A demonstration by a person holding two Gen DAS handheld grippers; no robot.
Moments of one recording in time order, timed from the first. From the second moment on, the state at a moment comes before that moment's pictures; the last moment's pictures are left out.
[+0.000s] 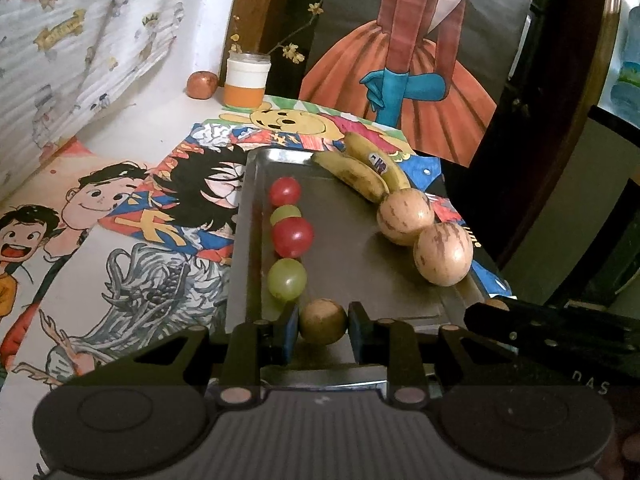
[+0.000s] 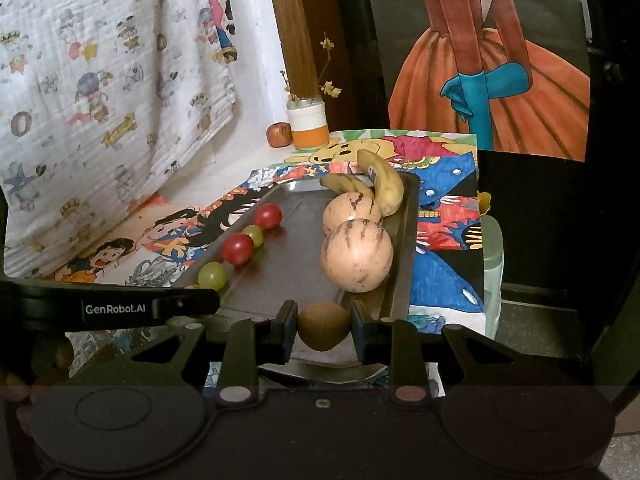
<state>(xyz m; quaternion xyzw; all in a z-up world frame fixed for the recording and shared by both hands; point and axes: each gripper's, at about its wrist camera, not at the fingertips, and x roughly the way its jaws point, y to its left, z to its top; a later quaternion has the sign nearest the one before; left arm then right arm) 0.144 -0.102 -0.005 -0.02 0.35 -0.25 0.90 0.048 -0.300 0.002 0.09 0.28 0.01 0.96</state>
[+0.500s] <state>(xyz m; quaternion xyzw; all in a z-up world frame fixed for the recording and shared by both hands) 0.146 -0.104 -0.007 -0.02 0.36 -0.25 0.90 0.055 -0.299 -0.002 0.09 0.29 0.01 0.95</state>
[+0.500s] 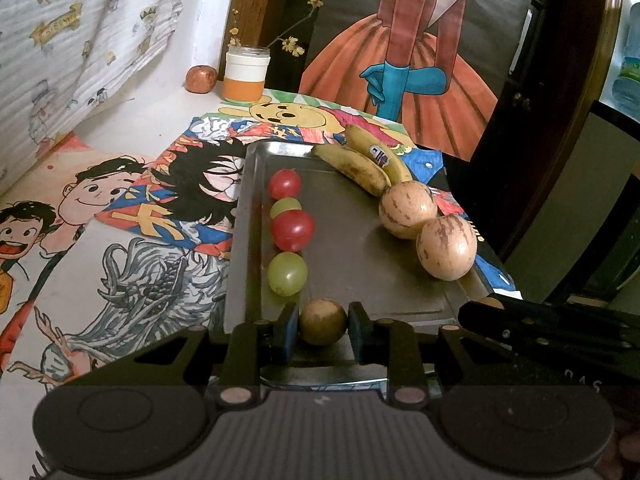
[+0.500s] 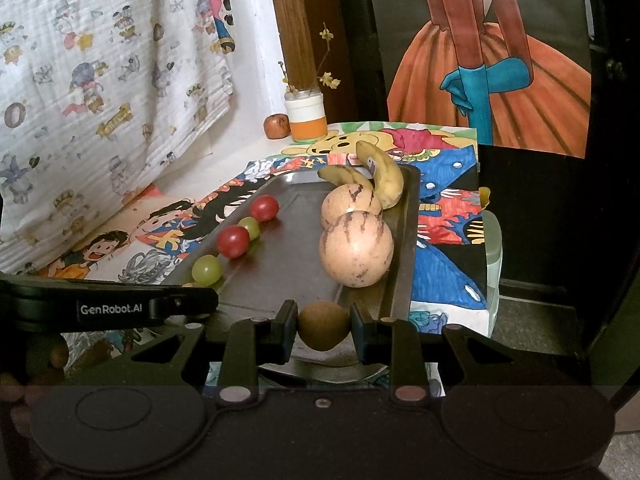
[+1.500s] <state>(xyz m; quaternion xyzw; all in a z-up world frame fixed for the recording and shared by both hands) 0.146 -0.104 -0.009 -0.02 0.36 -0.25 0.90 0.056 -0.302 -0.006 0.09 0.29 -0.01 0.95</state>
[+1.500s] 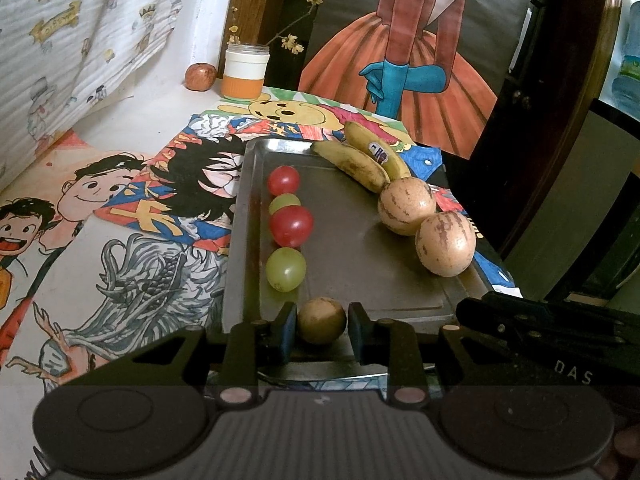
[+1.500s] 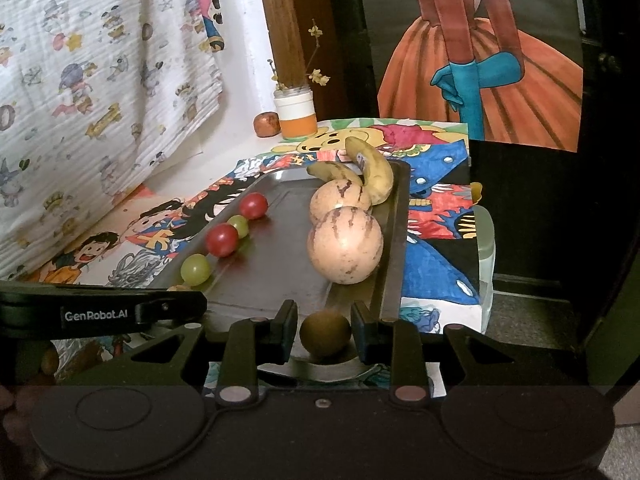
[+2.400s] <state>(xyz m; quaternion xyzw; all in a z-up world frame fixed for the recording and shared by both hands) 0.131 -0.093 0.007 -0.03 0.32 -0.24 0.92 0.045 -0.299 0.004 0.07 0.25 -0.05 0.96</state>
